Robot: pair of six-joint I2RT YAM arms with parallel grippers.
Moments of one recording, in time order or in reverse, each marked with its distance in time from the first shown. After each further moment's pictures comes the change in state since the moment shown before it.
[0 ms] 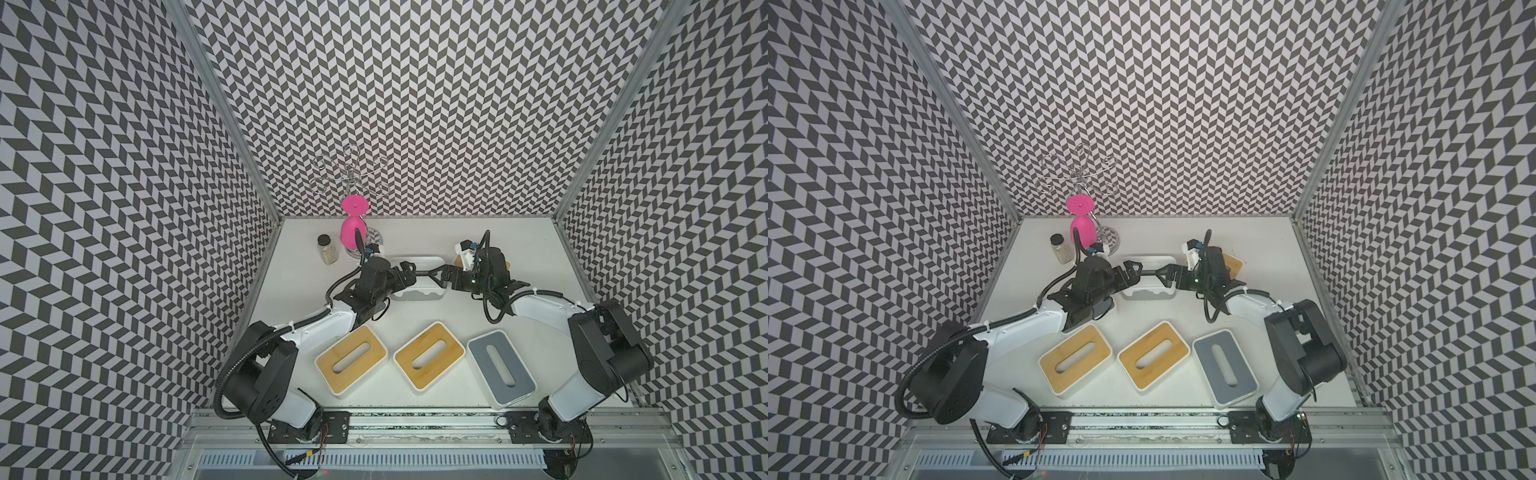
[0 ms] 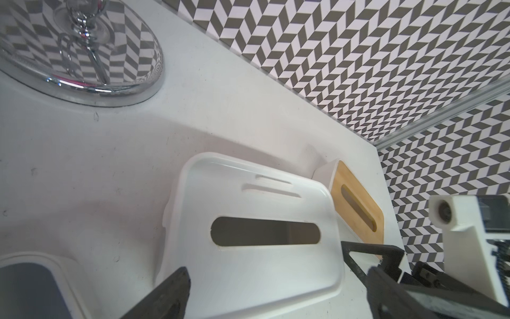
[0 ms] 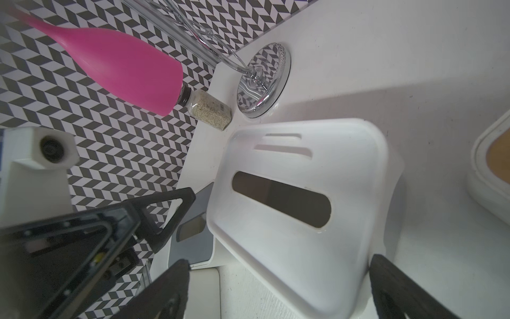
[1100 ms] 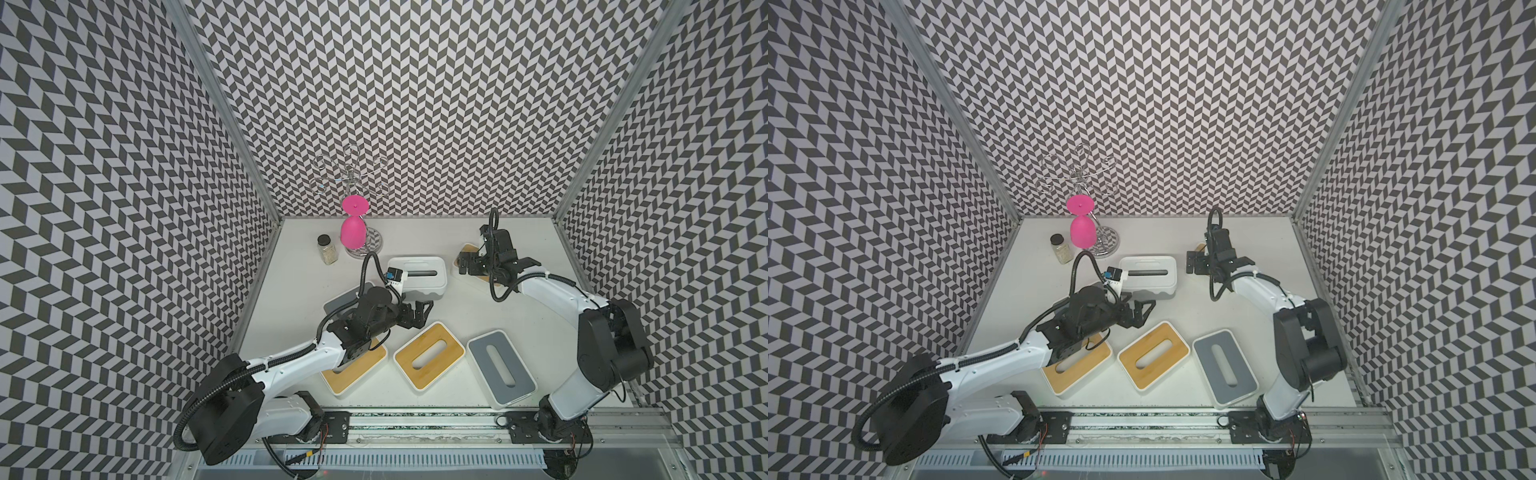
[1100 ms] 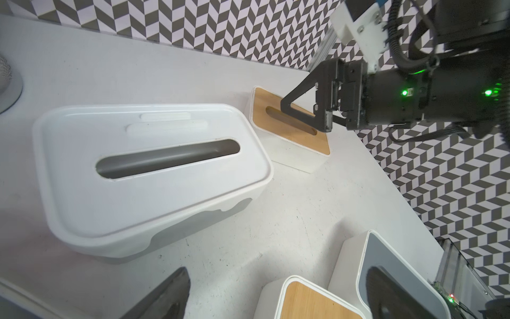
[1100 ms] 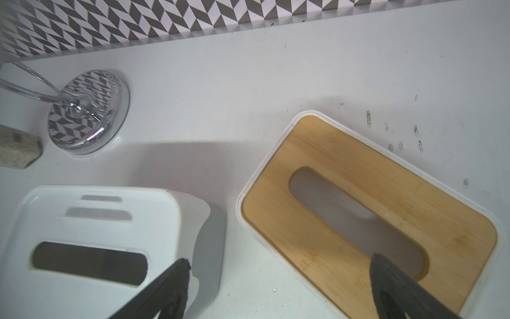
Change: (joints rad) left arm -0.190 -0.243 -0.256 0.101 0.122 0.333; right arm -0.087 0.025 0.249 -0.465 0.525 -0.311
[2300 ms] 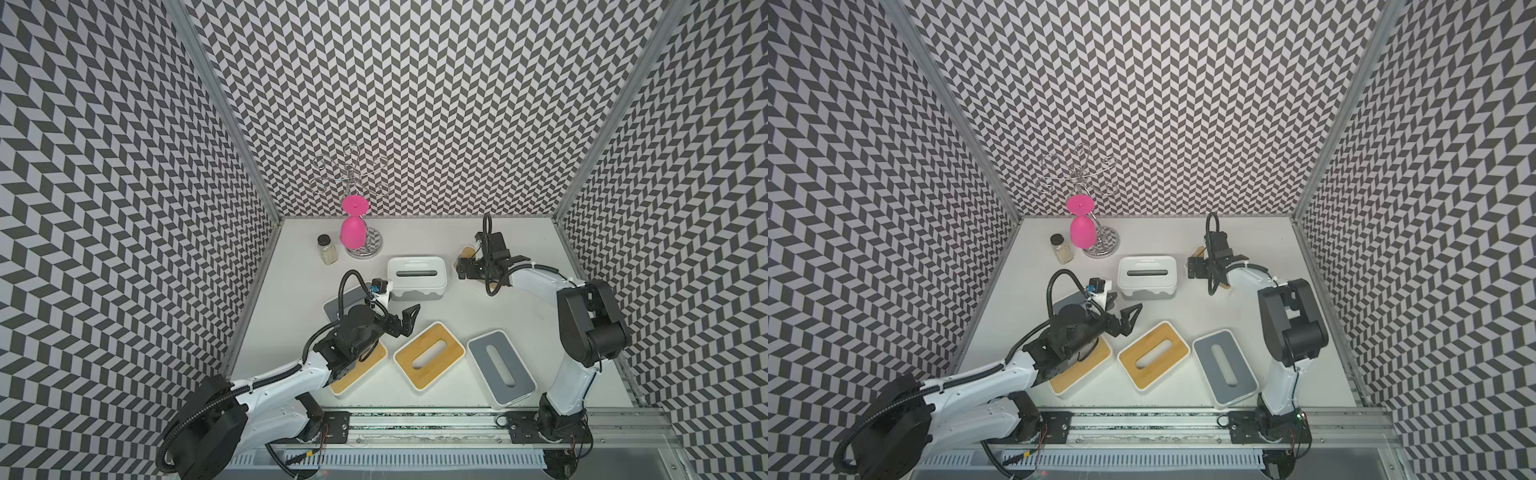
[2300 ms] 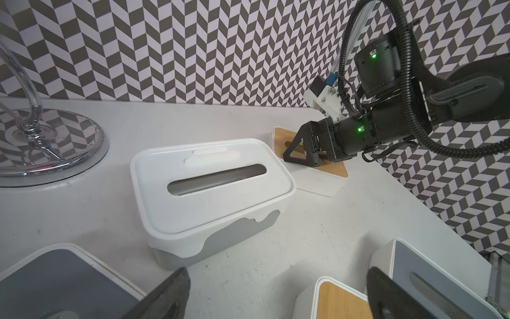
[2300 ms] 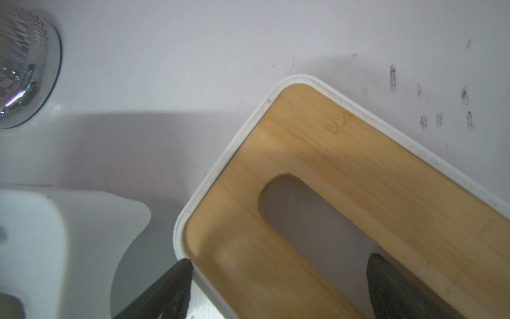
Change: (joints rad) left arm 0.000 -0.127 -0.185 0.182 -0.116 0.116; right arm -0.035 0.152 0.029 -0.002 -0.085 -0.016
